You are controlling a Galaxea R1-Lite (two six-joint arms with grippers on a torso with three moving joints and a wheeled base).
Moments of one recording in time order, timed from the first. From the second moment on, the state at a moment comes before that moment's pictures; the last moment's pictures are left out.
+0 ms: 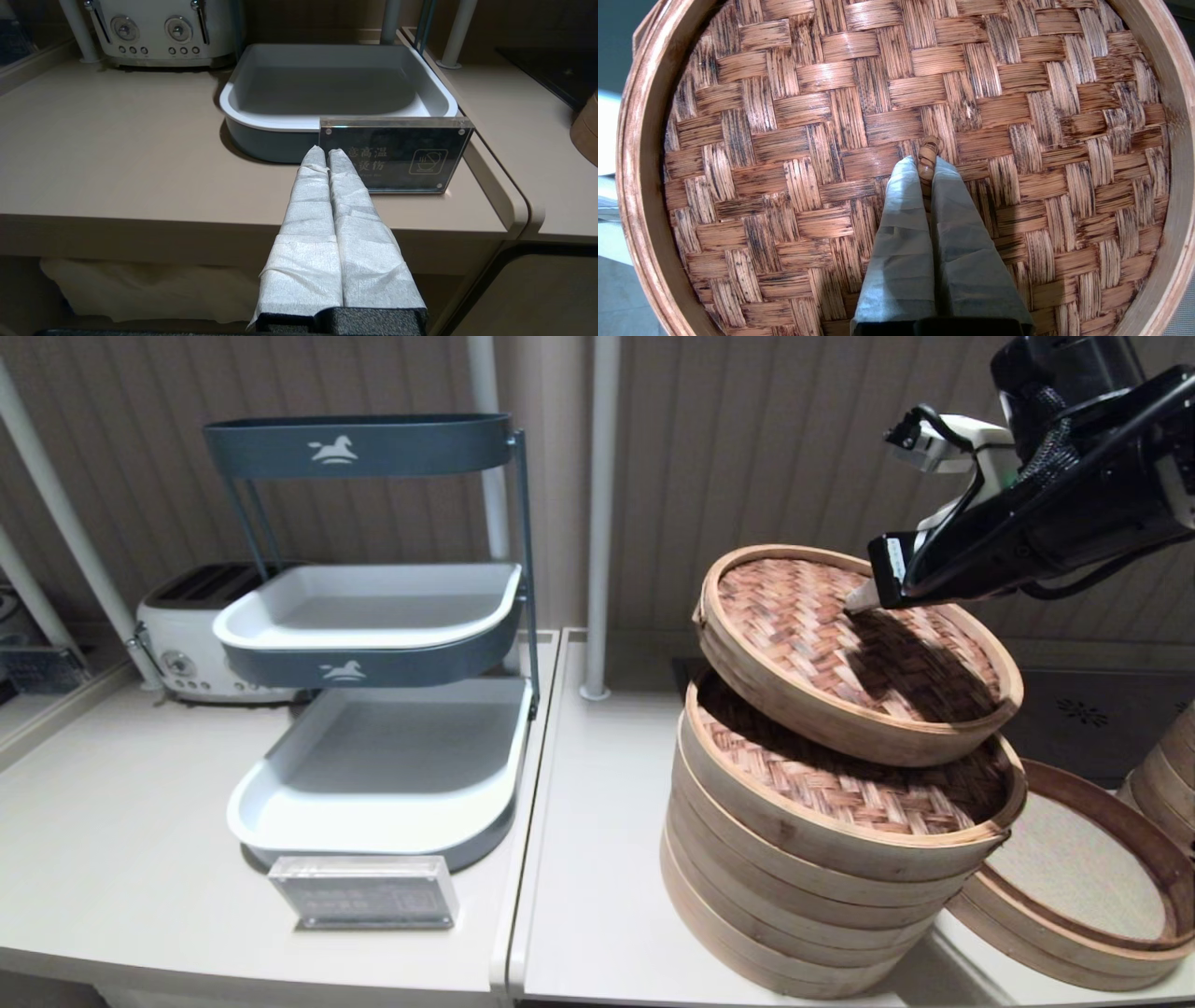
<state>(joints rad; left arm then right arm) 0.00 0.00 0.00 -0.05 -0.02 0.01 0.27 1.78 -1.93 0.73 -0.01 0.04</state>
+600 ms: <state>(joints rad) 0.00 0.00 0.00 -0.05 -0.01 0.01 0.31 1.79 -1.93 0.79 0.01 0.02</state>
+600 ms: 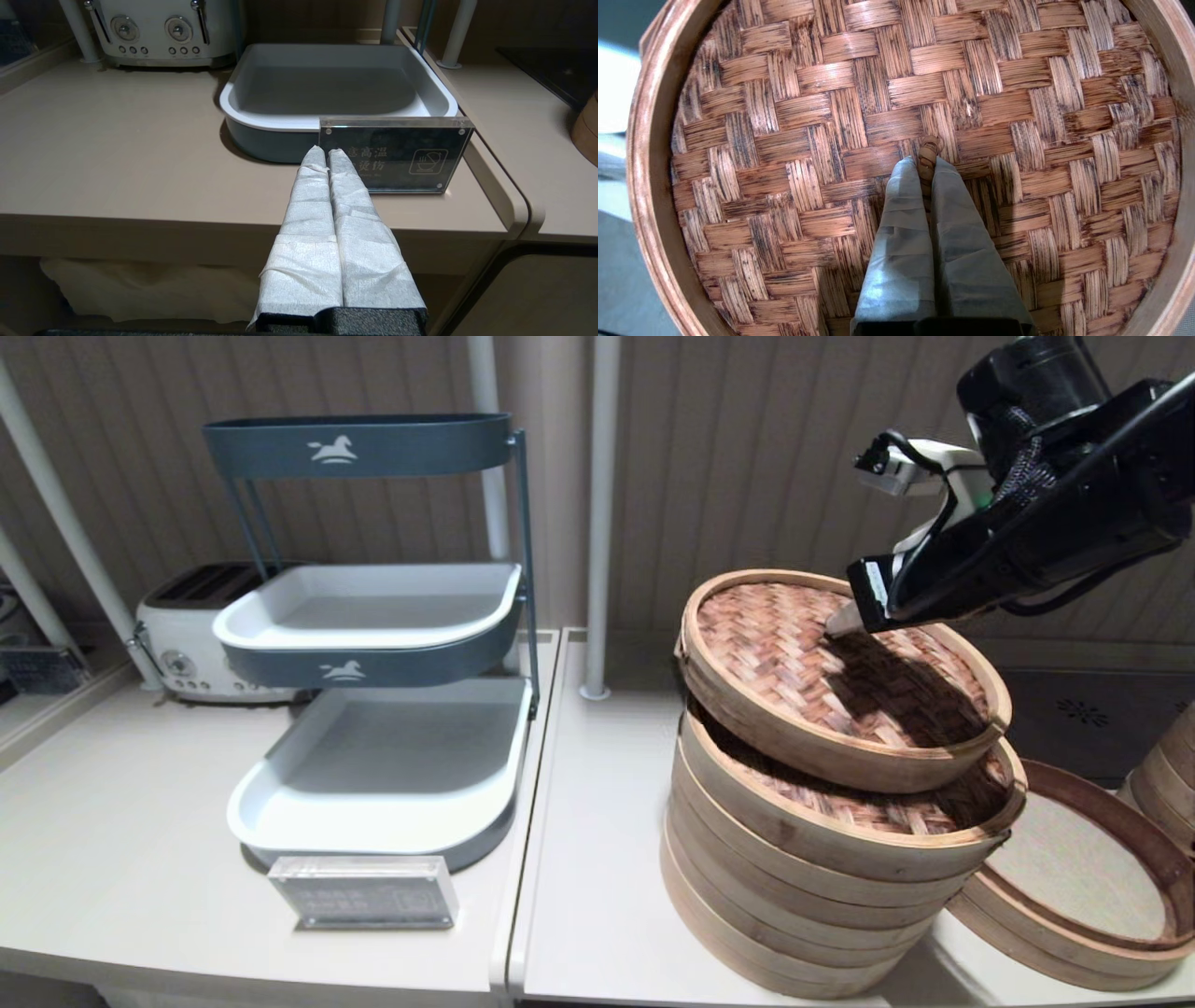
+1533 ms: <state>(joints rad) 0.00 0.00 0.00 -0.05 -0.02 0.01 0.32 1.79 -1.93 0.89 0.01 -0.12</state>
